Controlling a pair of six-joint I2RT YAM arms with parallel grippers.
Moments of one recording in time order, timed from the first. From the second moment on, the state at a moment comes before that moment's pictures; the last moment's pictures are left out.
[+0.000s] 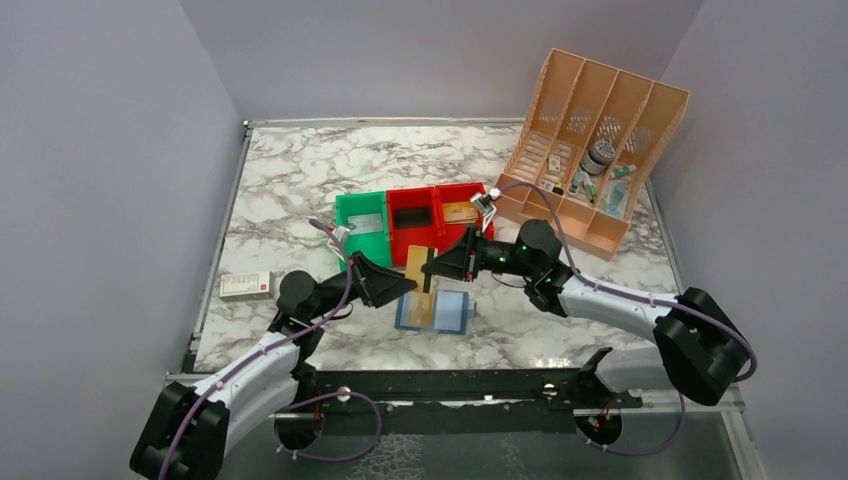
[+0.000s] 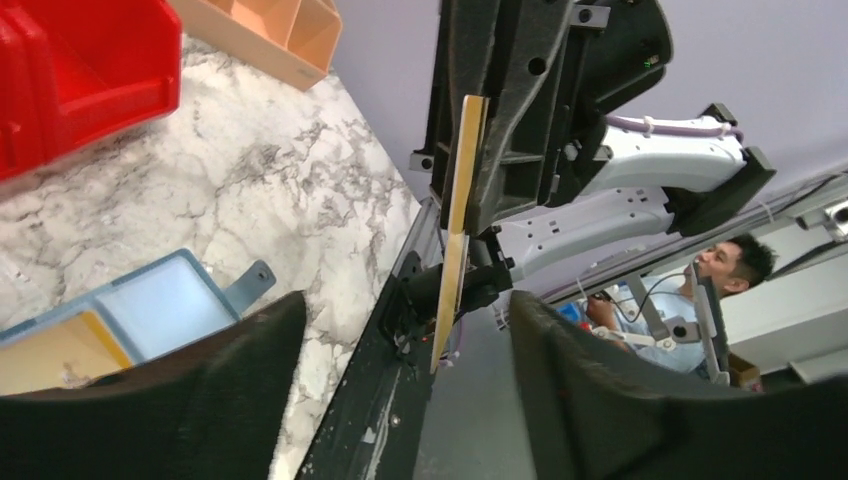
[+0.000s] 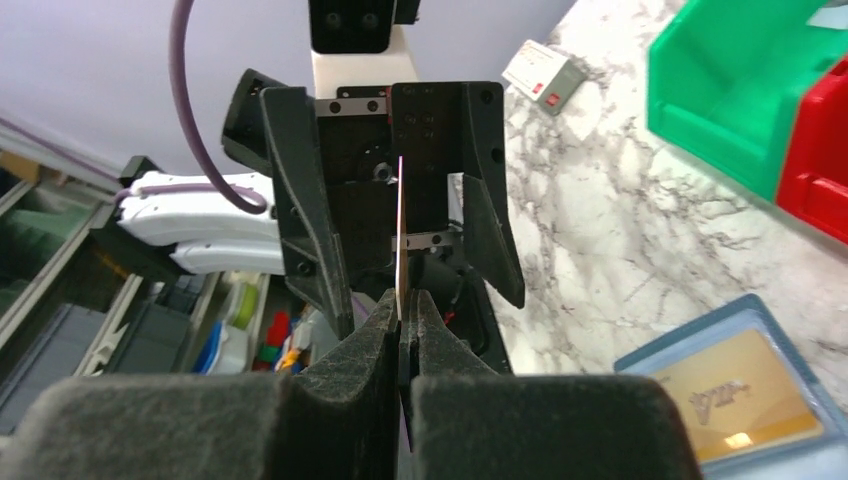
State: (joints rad) left arm -0.44 0.84 0.12 0.89 0.70 -1.12; right arm 0.73 1.32 0.58 0.79 -0.65 0.93
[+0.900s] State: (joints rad) left arm -0.44 0.66 0.31 0.05 0.40 -0.76; right arm 0.73 1.09 0.61 0.24 -0.09 0.47
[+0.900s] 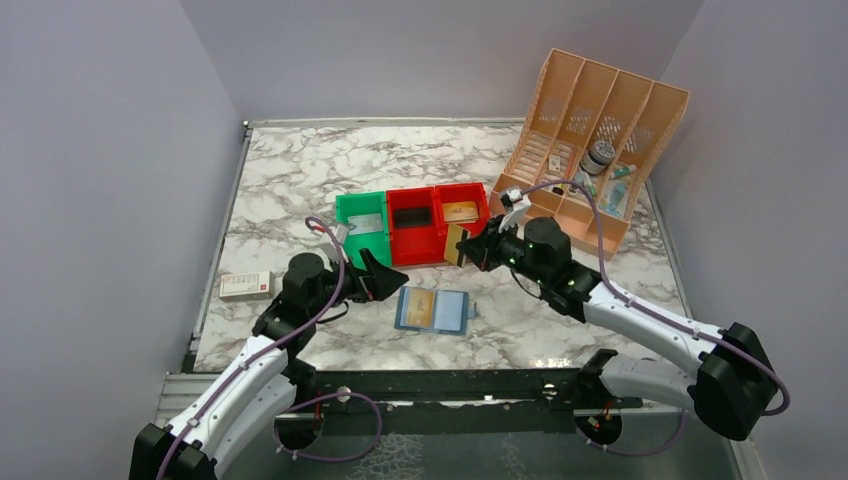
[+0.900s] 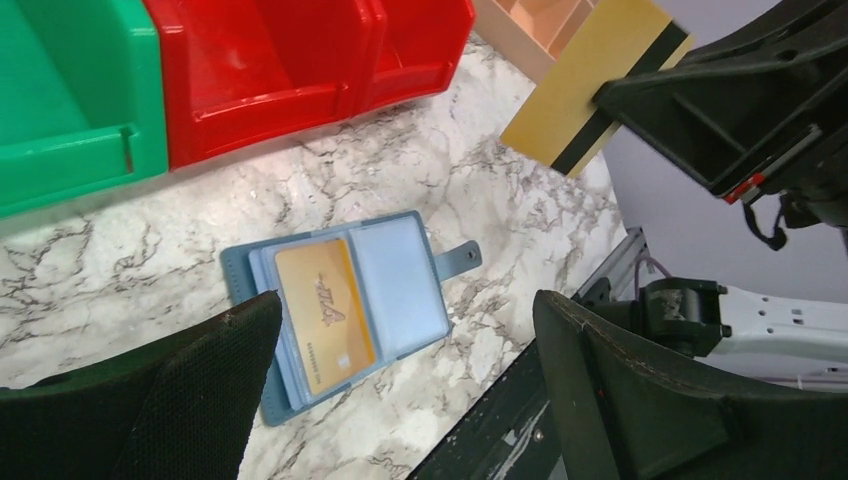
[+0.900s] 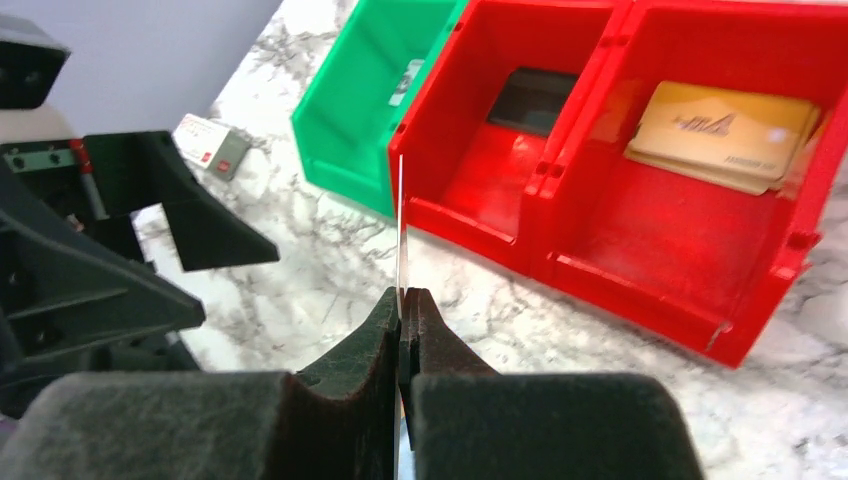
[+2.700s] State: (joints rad) left arm -0.44 0.71 0.33 -0.12 0.29 -0.68; right arm 0.63 1.88 0.99 0.41 0.15 -0.81
